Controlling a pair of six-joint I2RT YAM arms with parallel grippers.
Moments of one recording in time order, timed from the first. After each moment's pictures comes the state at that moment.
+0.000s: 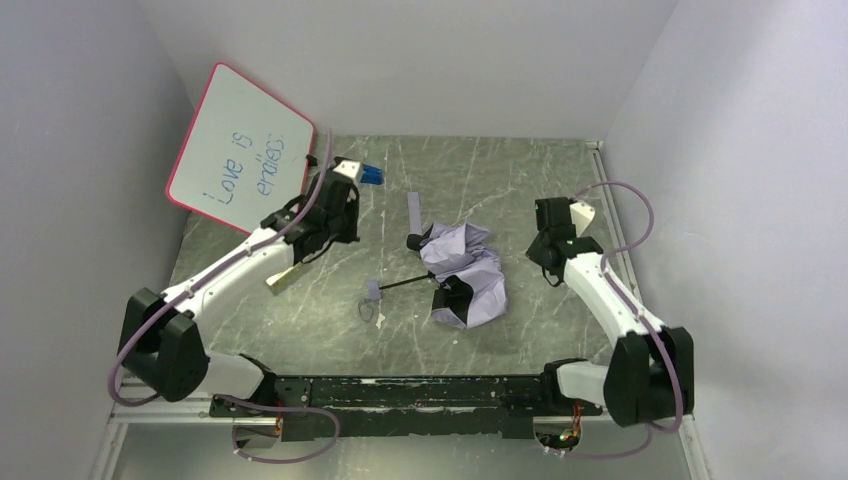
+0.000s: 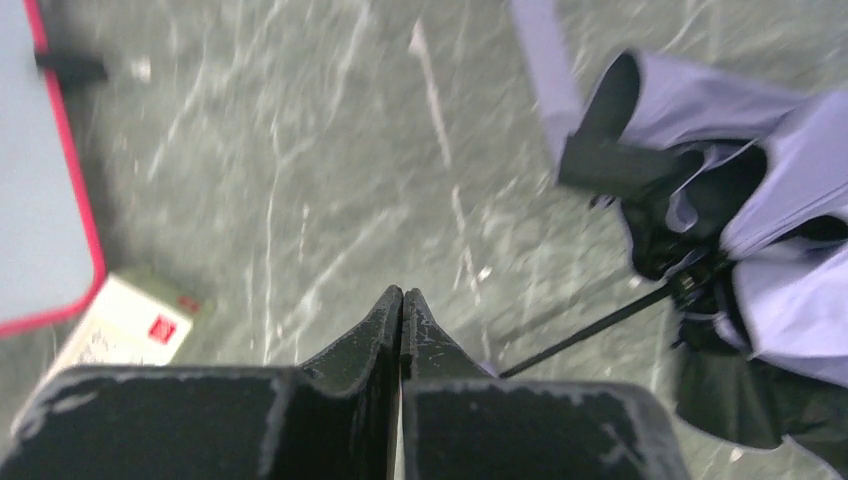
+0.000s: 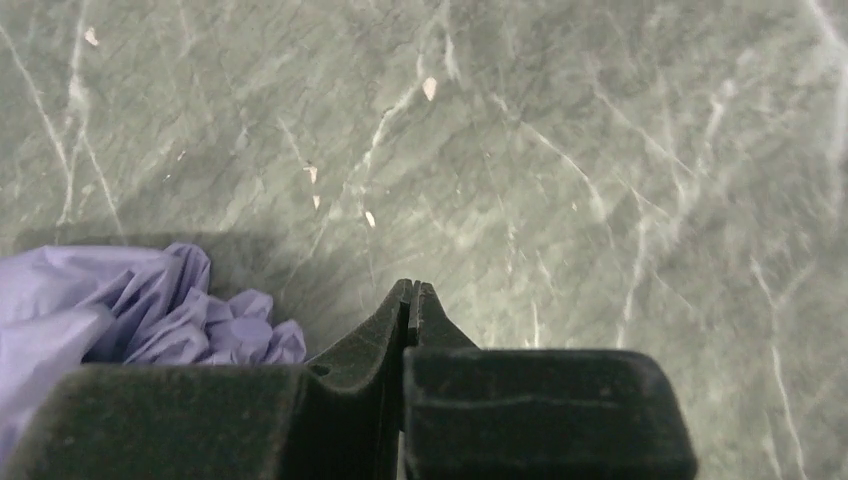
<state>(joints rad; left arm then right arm) -0.57 1.41 1.13 -0.42 -0.18 -0.30 0.21 1.19 0.80 -0.54 0.40 0.67</state>
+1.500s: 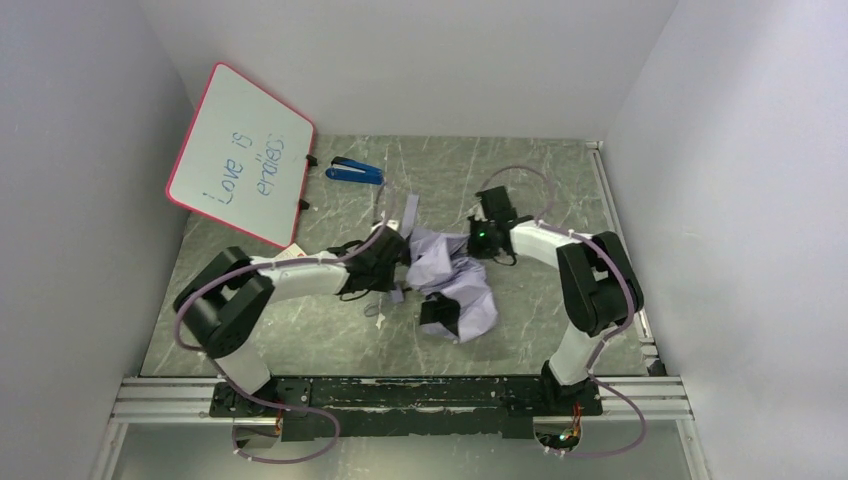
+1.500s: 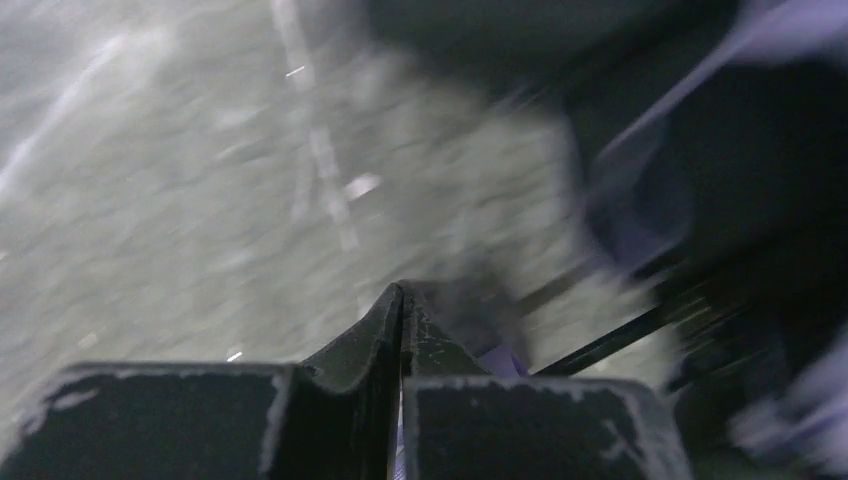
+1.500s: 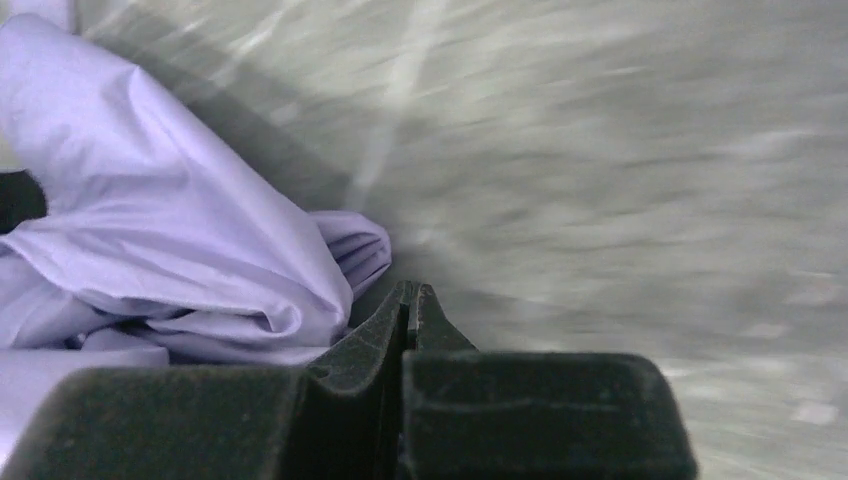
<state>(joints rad) -0.79 1.63 0.82 -0.17 -0.24 -0.56 0.30 1.75 0.97 -0.23 -0.12 0.34</state>
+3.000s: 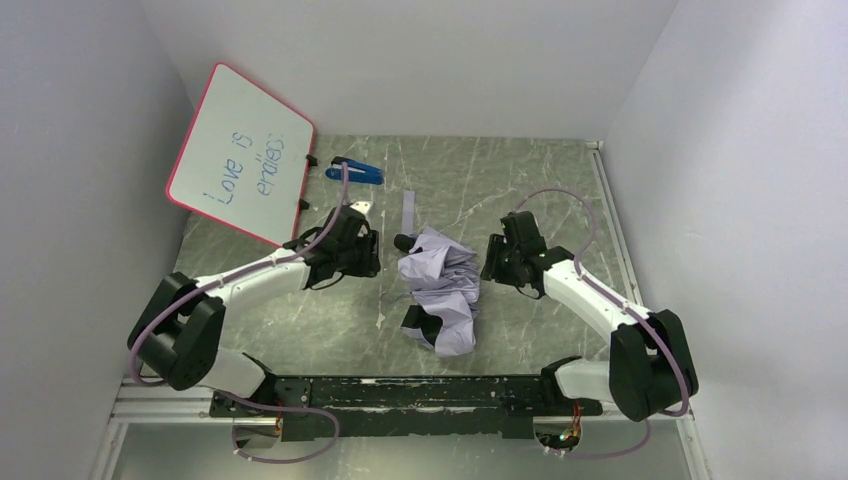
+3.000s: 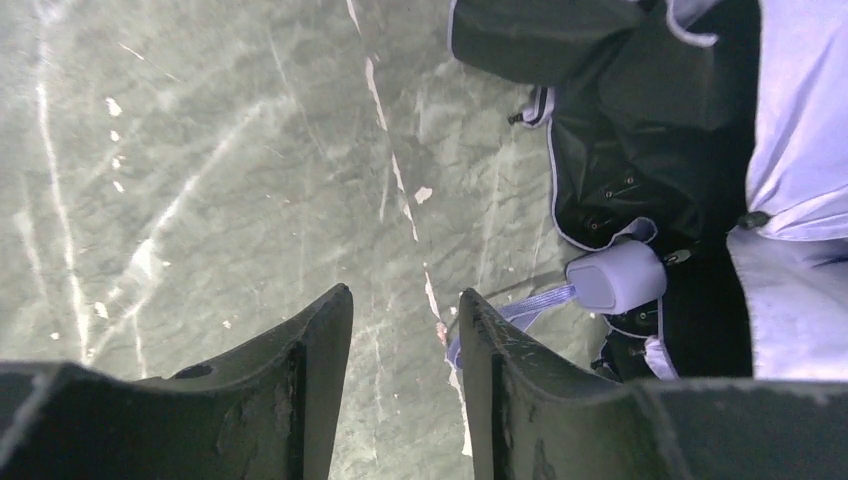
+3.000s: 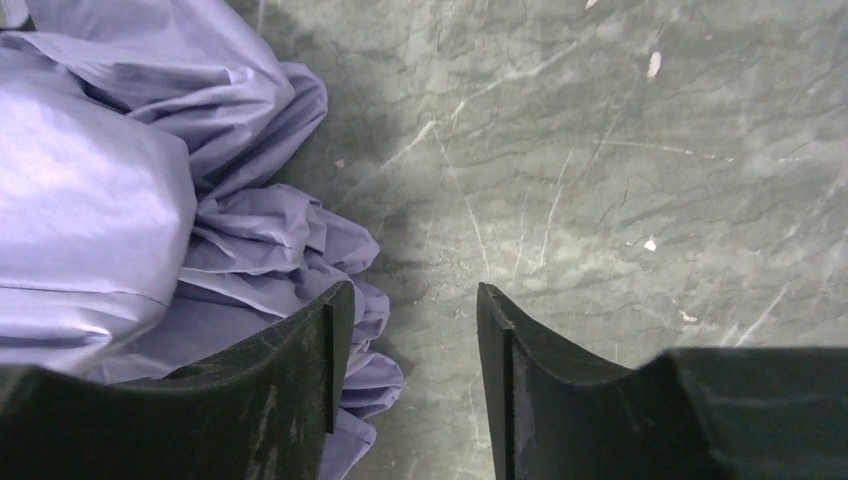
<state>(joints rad) -0.63 1.44 0.82 -0.20 -0.05 -0.43 0.37 1.27 0.71 -0.41 0.05 0.50</state>
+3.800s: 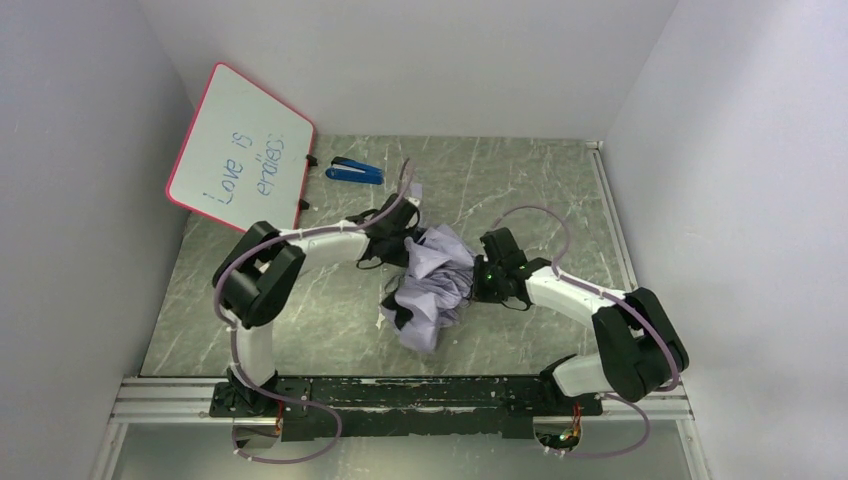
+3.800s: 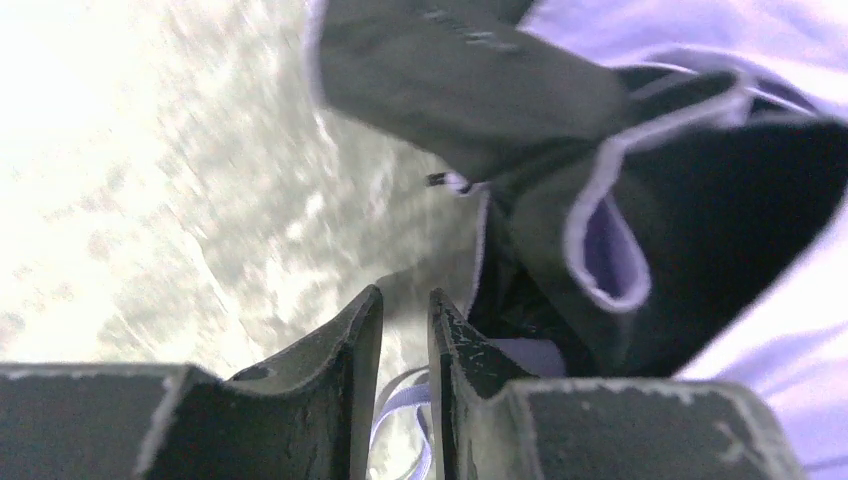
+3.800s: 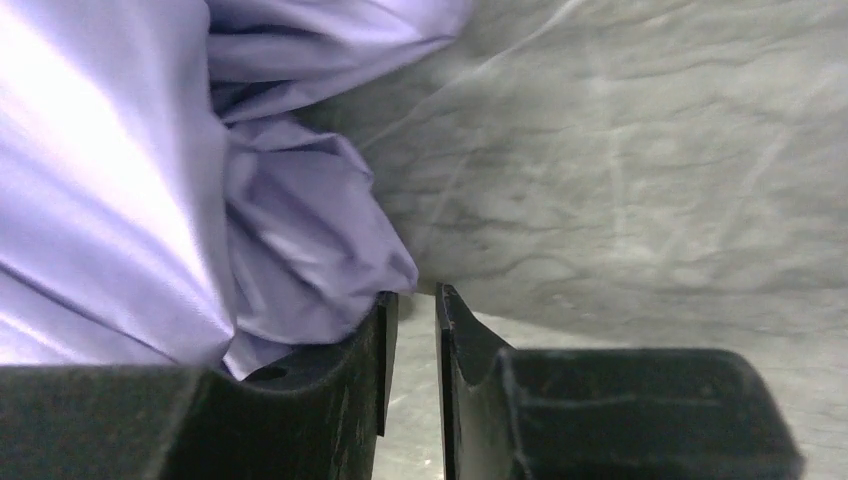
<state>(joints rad) -0.74 1.88 1.15 -0.22 -0.04 -0.41 0.49 1.37 0.61 -0.28 -0.05 0.56</state>
